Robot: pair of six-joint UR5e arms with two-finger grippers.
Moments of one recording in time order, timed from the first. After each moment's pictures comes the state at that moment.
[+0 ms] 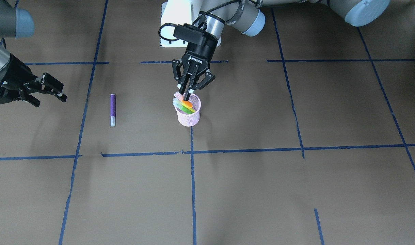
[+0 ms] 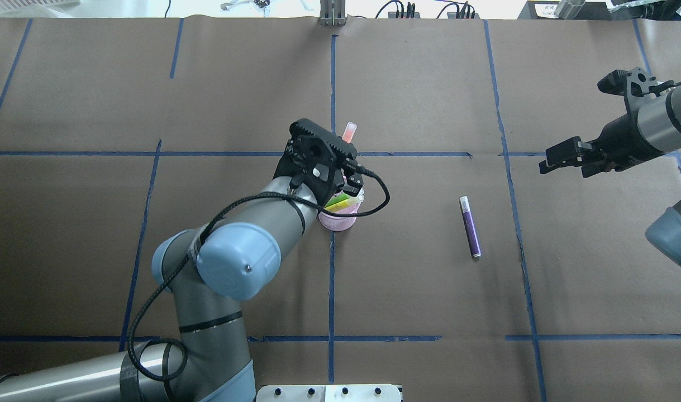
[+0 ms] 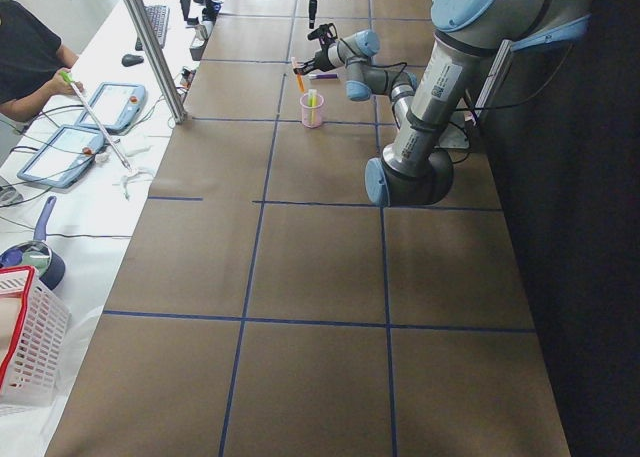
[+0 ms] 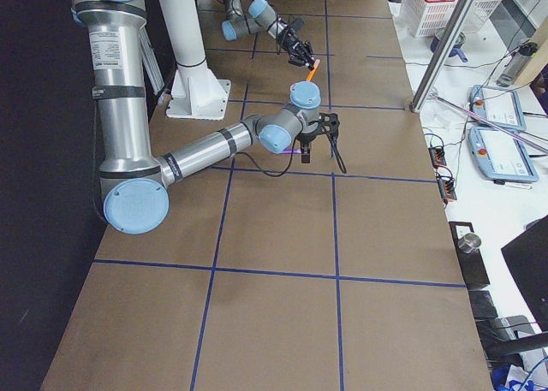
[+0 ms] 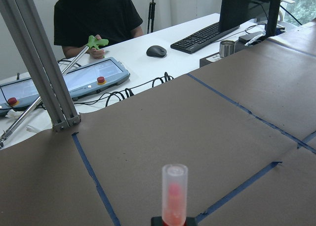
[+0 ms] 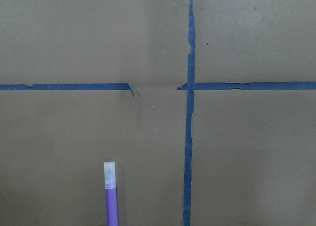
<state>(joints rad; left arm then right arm) -0.32 -2.23 -1.70 -2.23 -1.01 -0.62 0.99 -1.50 1.90 -1.18 2.29 0.92</state>
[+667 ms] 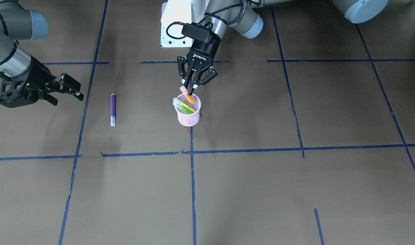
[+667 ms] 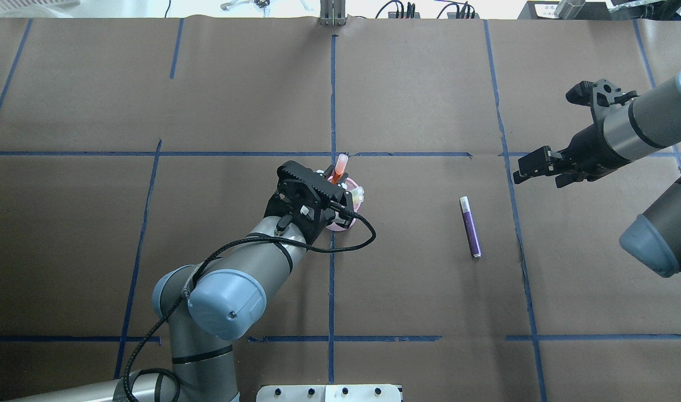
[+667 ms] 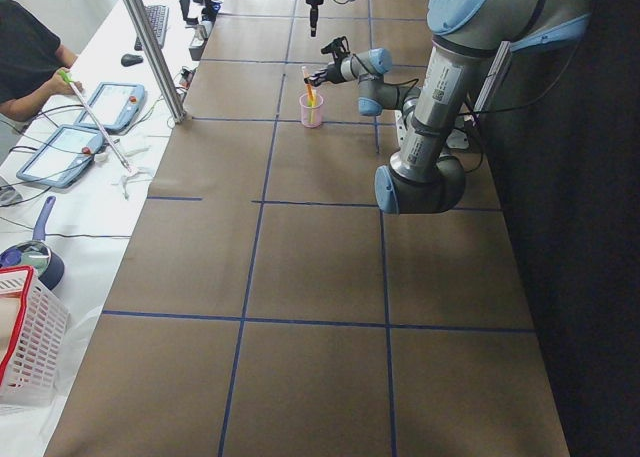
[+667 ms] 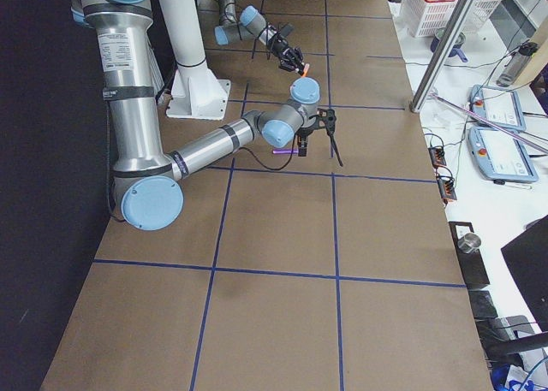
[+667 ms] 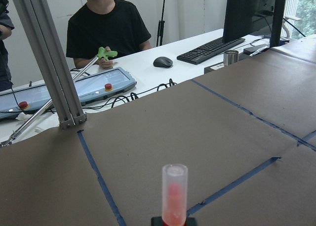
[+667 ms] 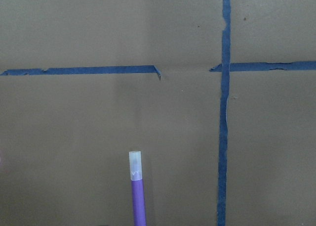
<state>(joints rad) -0.26 -2.17 -1.68 -2.37 -0.95 -0.63 0.92 -1.45 1.88 -1.19 2.29 0.98</state>
